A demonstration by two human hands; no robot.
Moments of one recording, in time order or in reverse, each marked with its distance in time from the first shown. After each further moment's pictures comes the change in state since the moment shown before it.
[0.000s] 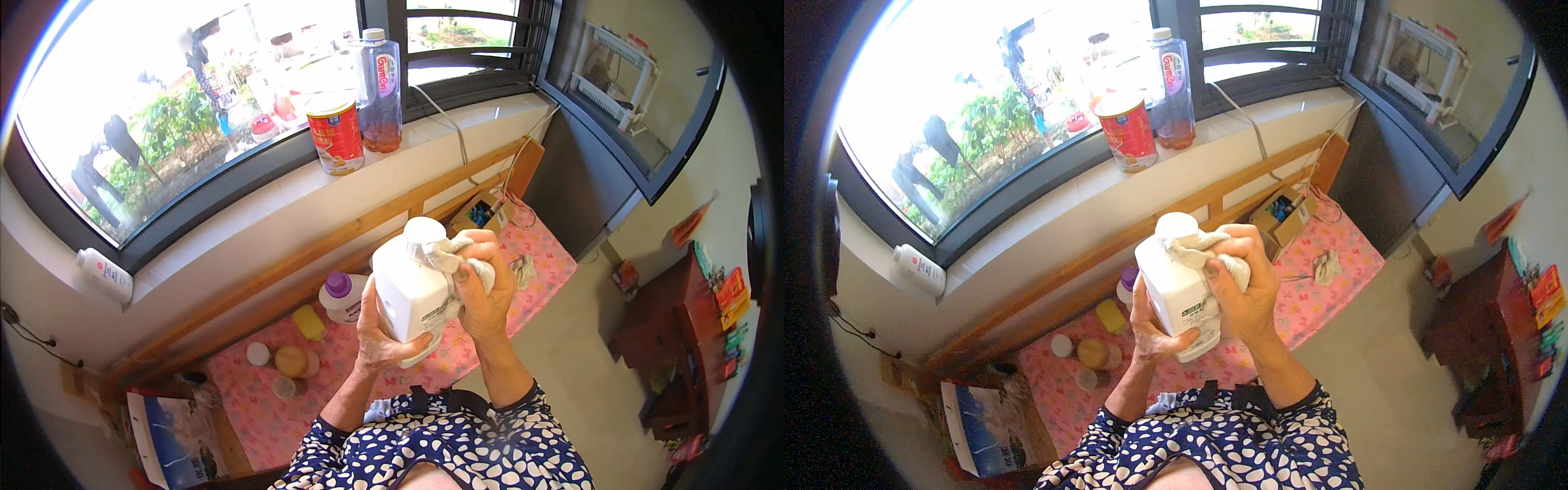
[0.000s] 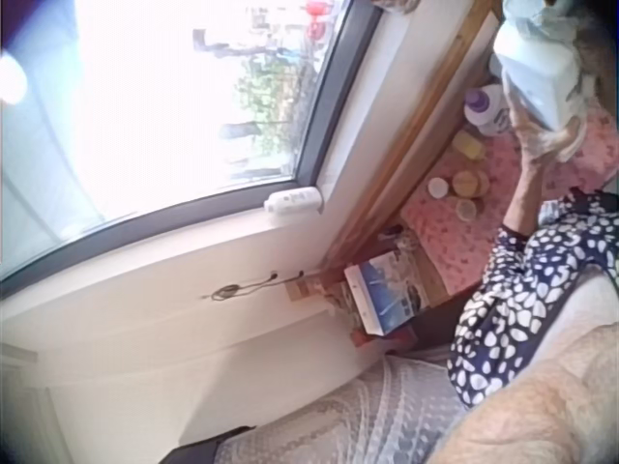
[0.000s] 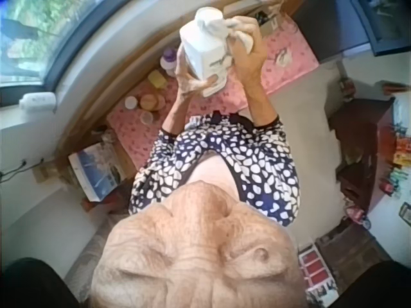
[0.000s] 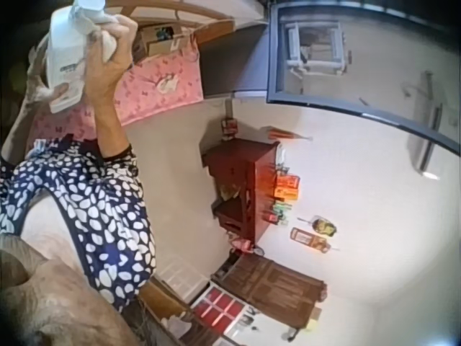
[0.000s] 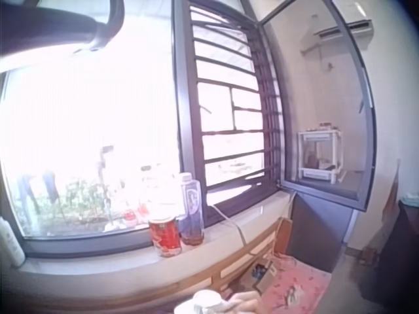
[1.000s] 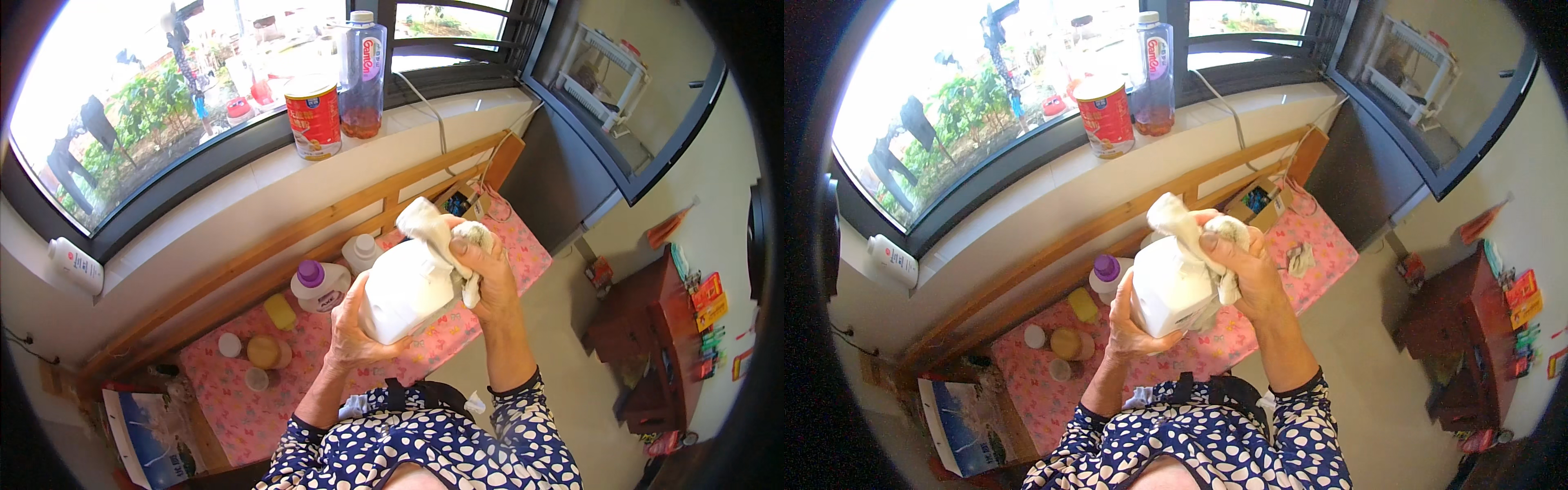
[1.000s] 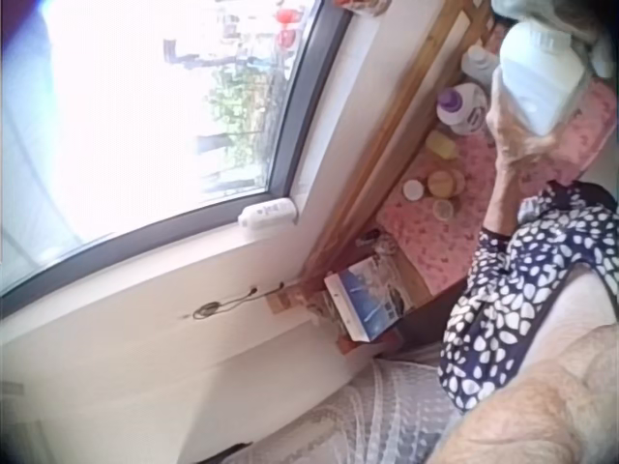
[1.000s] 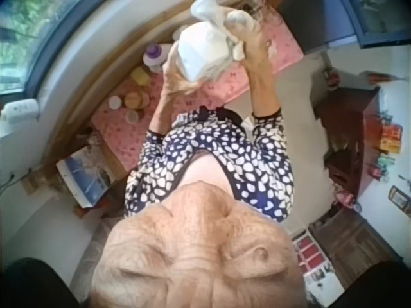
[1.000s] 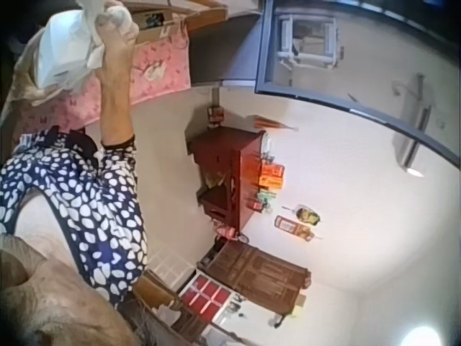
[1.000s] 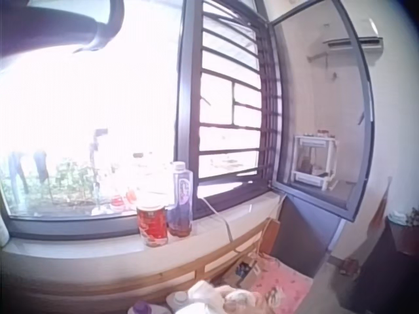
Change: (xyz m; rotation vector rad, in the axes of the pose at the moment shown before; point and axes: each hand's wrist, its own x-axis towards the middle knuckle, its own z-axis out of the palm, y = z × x) left_hand 0.001 -0.004 -0.008 0.383 -0.018 0.221; right_hand 0.028 -0.021 -0.018 0.558 -0.122 0.652
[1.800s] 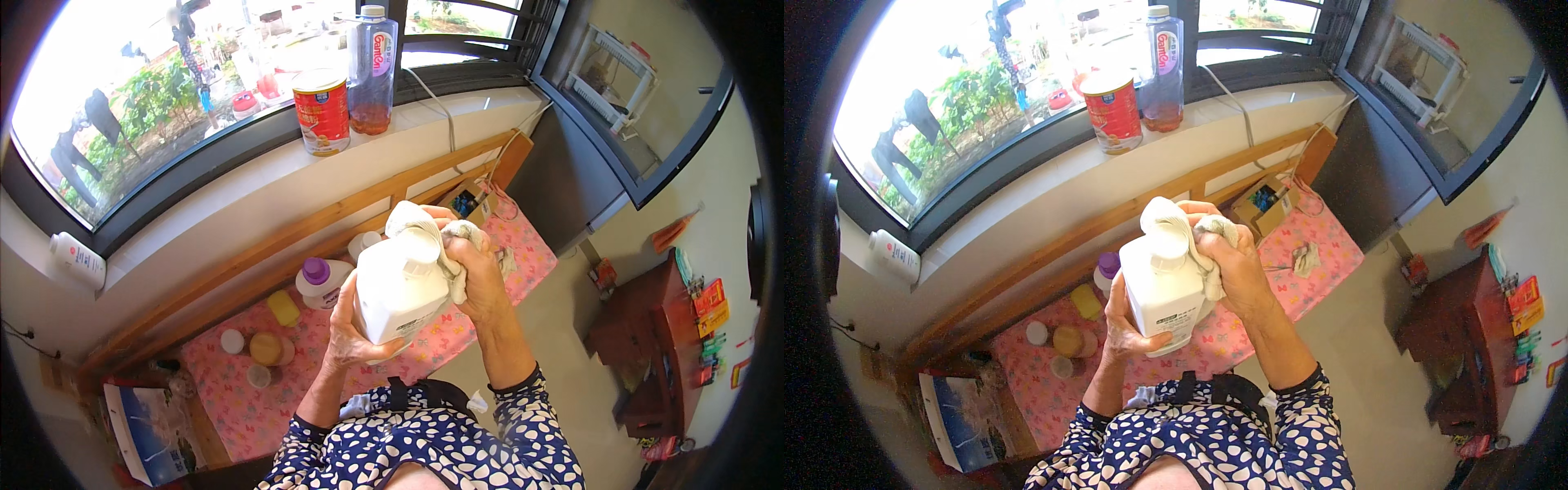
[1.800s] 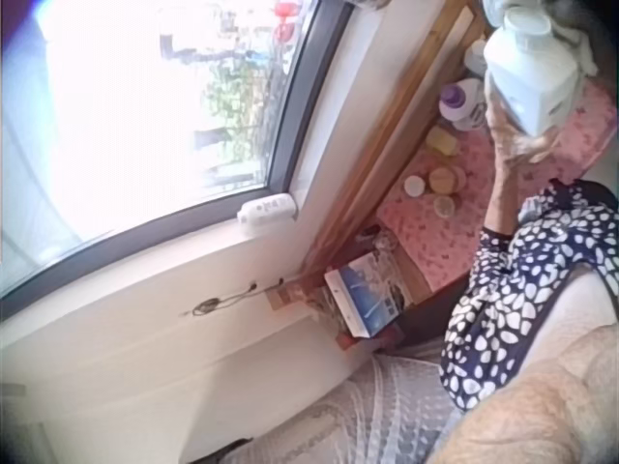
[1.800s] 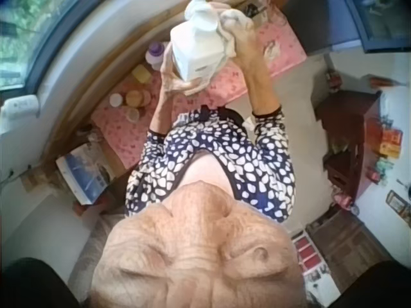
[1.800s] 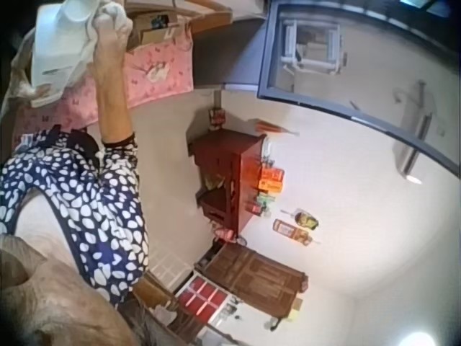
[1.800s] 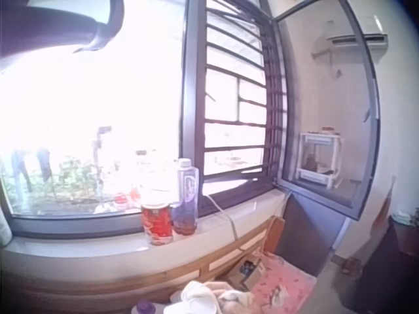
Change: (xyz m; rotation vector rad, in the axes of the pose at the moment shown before) left_hand -0.005 -0.009 -0.011 -0.379 -0.035 -0.240; right_hand 0.016 0.022 0.005 -0.050 -0.023 -0.049
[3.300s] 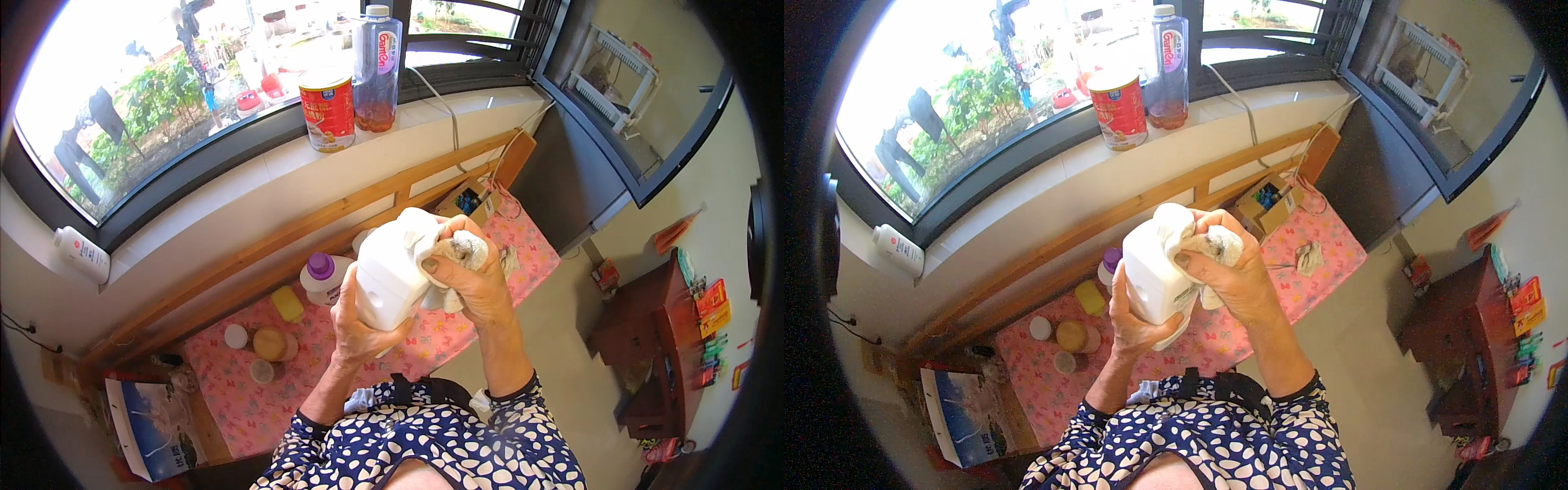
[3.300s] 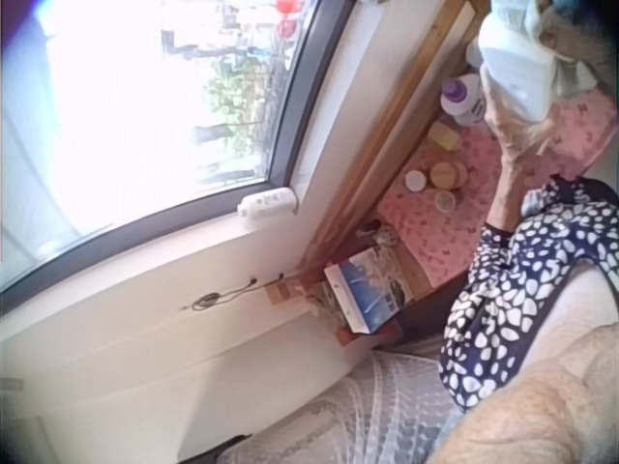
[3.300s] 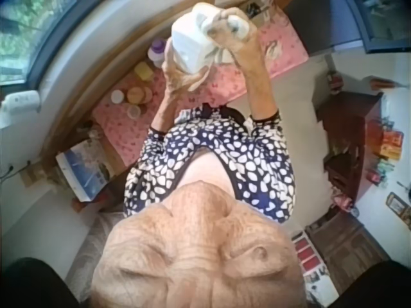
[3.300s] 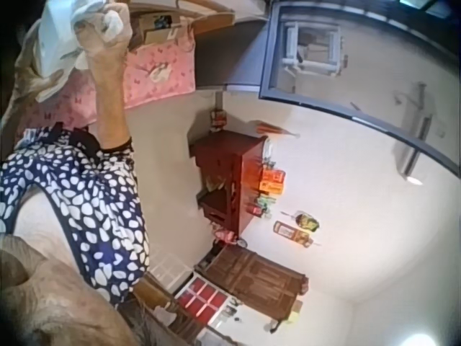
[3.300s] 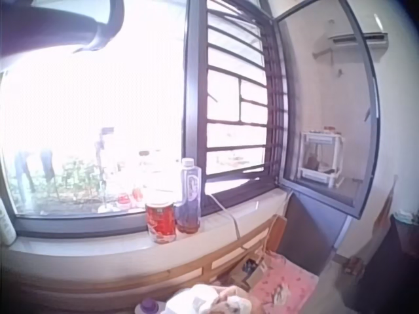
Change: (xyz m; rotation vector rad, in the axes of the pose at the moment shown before) left_hand -0.011 0.005 0.010 0.345 0.155 0.058; right_hand -0.017 0.003 0.002 -0.099 -0.067 -0.034
